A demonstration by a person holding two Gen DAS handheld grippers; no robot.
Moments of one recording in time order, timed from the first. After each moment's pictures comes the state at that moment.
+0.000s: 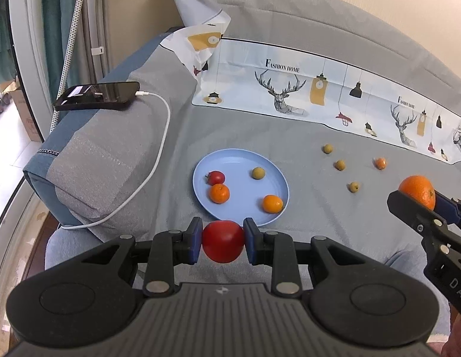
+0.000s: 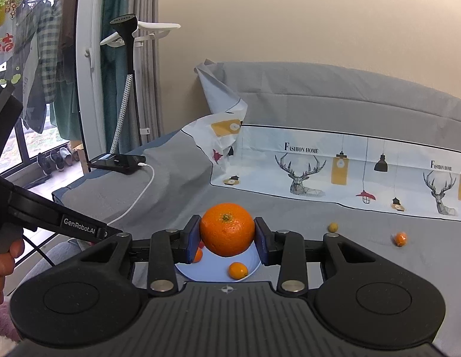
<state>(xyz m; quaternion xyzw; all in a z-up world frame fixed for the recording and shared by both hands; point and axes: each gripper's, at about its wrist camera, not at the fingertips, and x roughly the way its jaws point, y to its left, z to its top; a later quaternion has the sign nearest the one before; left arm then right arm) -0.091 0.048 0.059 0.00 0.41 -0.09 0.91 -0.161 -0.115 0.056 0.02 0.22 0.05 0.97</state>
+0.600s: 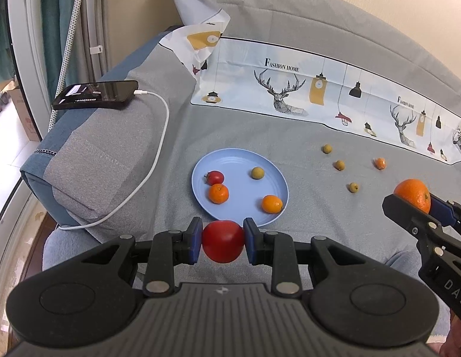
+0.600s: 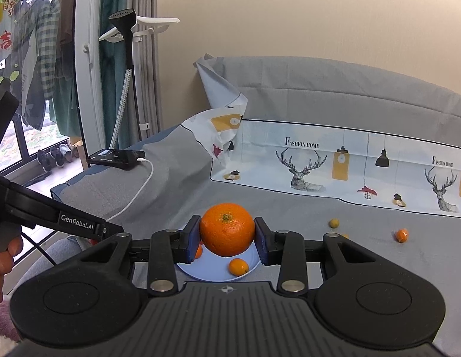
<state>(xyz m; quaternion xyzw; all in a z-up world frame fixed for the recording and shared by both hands) -0.090 0.048 0.056 0.00 0.41 -0.09 0.91 -0.156 -0.116 0.053 0.02 0.23 0.05 0.97</state>
